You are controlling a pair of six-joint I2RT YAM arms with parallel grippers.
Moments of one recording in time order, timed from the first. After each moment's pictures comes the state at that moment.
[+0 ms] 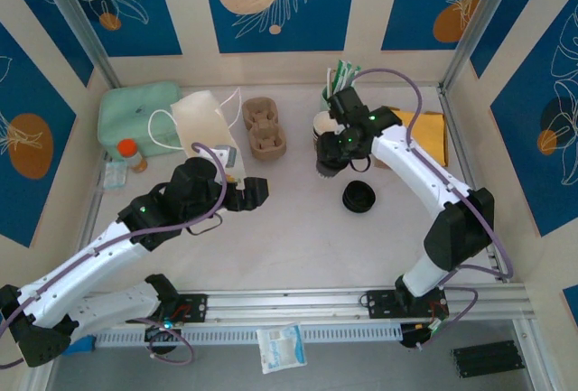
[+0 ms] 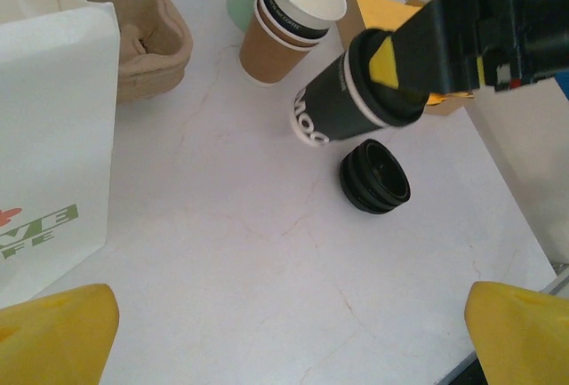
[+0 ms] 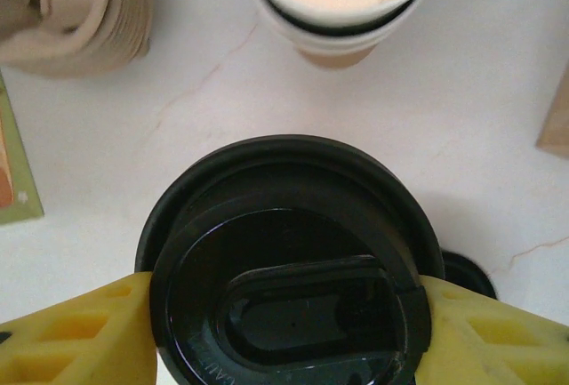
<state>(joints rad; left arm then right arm) -0.82 0.92 0.97 -0.59 -0.06 -0.63 0.47 1.60 1.52 -1.03 0.06 0.37</state>
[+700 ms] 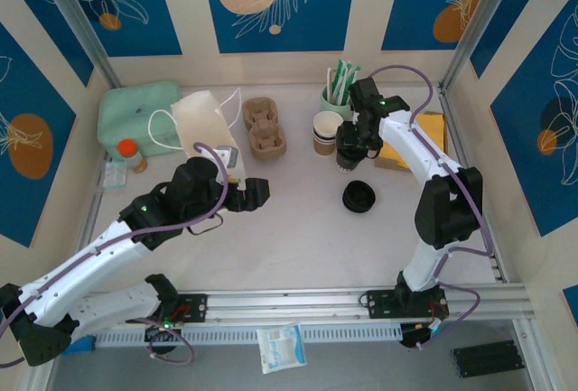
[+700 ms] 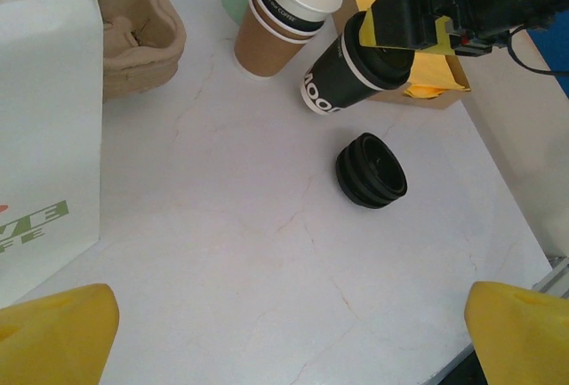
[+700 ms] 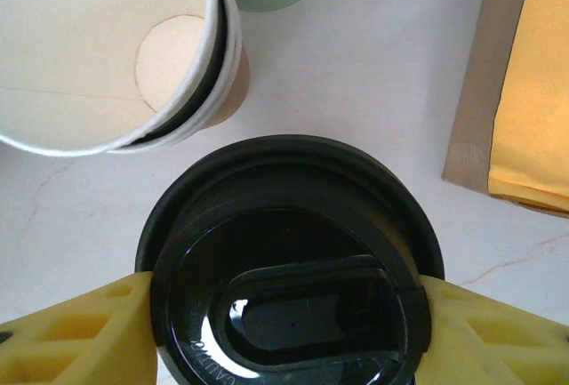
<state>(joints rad) -0.82 0.93 0.97 -0.59 -0.05 -0.63 0.30 1.76 1.56 -0.99 0.06 0.32</state>
